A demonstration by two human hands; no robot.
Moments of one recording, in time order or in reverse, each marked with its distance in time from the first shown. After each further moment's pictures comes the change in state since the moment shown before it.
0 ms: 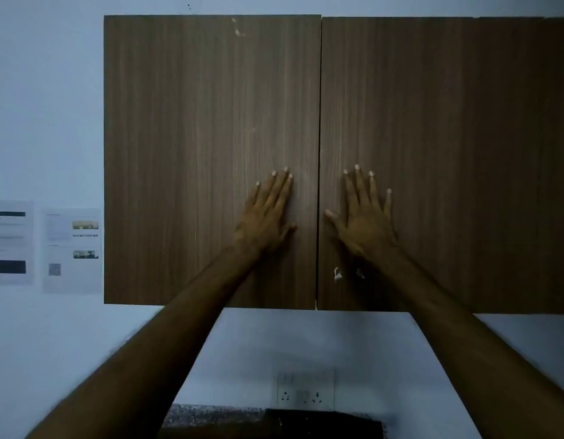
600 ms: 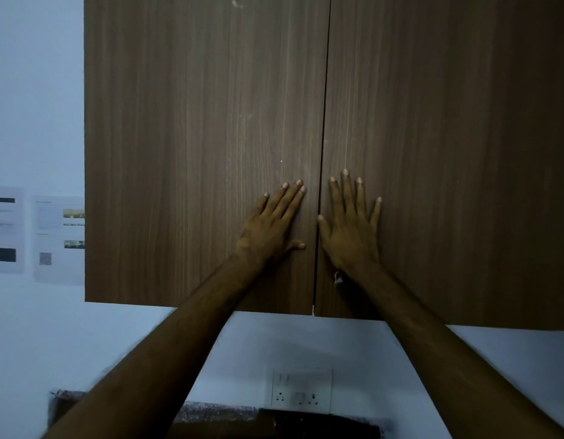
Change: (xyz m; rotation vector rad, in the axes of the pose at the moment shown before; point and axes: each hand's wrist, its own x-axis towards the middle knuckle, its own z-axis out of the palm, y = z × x) left_hand 0.007 0.012 0.042 0.089 -0.145 0.061; right_hand 0.006 -0.011 0.051 -0.054 0.031 -0.006
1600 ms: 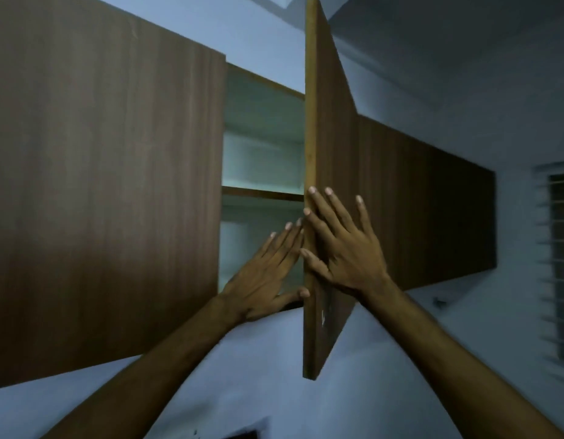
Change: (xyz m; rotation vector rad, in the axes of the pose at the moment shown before) left_hand -0.021 0.102 -0.065 -0.769 0.384 0.638; right_hand -0.084 0.013 -0.204 -0.724 0.195 -0.242
